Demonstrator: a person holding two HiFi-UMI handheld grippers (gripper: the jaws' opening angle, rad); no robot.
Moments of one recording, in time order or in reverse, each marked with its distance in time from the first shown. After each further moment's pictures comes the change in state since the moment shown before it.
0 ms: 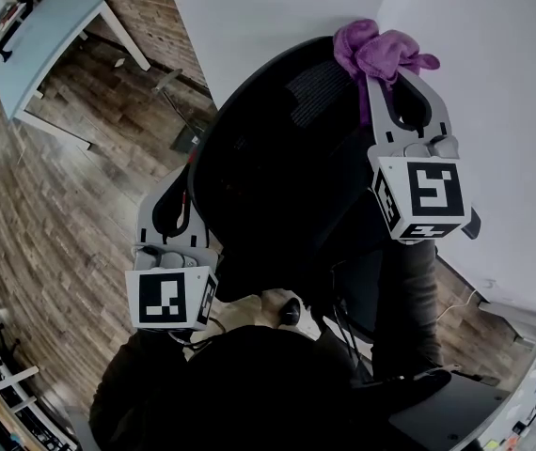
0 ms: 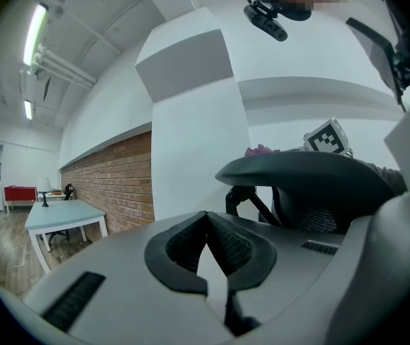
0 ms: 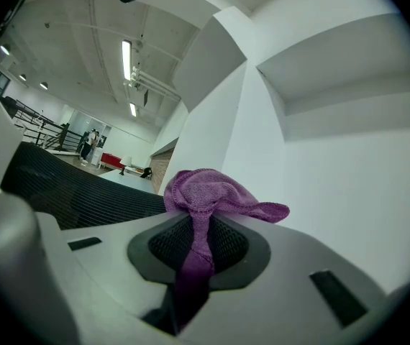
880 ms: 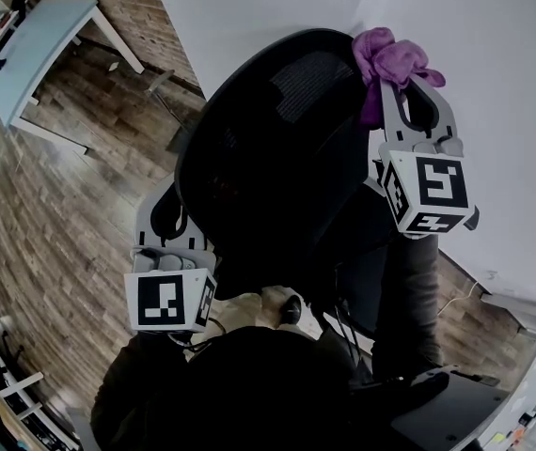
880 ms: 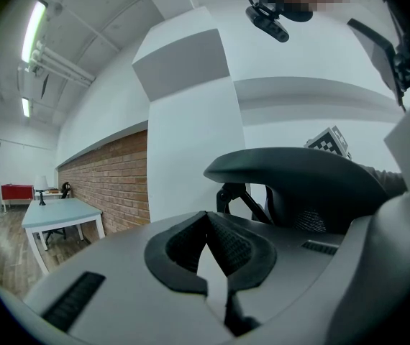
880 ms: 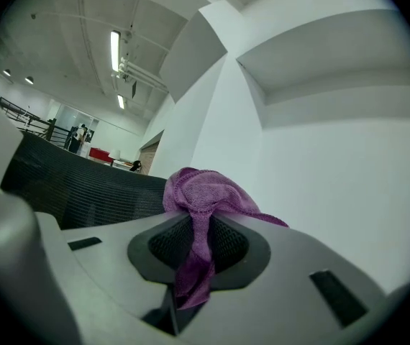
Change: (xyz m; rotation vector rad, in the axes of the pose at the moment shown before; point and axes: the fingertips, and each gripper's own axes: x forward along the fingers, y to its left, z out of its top) left arm -0.005 -0.015 -0.002 -0.004 0.004 -0.022; right arm -0.023 -0.034 -0.030 0.026 0.067 -0.085
